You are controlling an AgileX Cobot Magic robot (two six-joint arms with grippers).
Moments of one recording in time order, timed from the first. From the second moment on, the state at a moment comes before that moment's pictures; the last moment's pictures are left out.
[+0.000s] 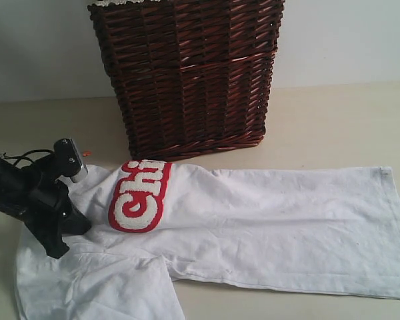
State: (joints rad) left arm -0.15 1.91 -0.85 -0.99 0.51 1.79; right arm -0.26 0.11 -0.01 0.01 0.28 -0.21
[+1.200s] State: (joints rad) left arm -0.15 1.50 -0.66 -0.91 1.06 1.67; right arm -0.26 0.11 -0.01 0.01 0.28 -0.21
